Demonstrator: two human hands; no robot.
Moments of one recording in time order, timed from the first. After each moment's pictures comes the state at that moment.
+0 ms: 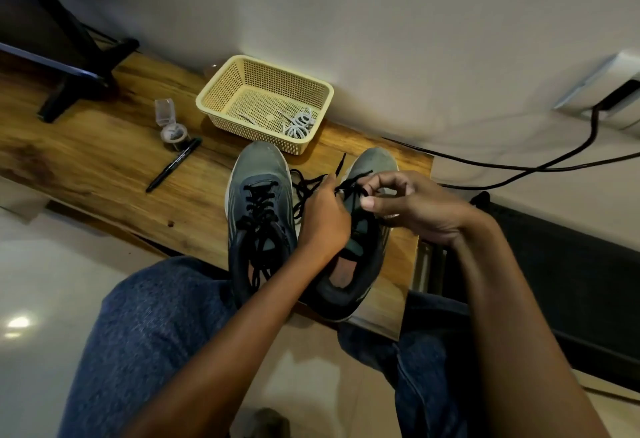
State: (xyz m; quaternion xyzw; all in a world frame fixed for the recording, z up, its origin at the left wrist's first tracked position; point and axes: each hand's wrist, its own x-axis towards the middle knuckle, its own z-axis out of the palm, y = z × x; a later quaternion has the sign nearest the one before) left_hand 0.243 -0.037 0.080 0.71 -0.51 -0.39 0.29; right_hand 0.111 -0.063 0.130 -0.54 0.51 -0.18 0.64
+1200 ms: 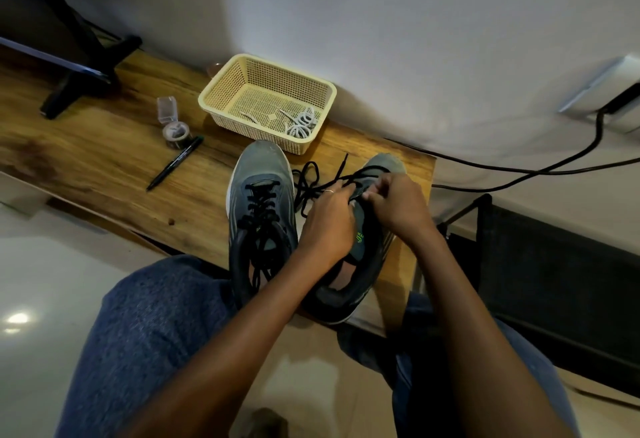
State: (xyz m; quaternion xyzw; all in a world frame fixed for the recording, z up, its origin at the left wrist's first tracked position) left_hand 0.243 -0.039 0.068 0.69 -0.61 -0.34 0.21; right_hand 0.133 -0.079 0.075 -0.64 0.69 -0.17 0.29
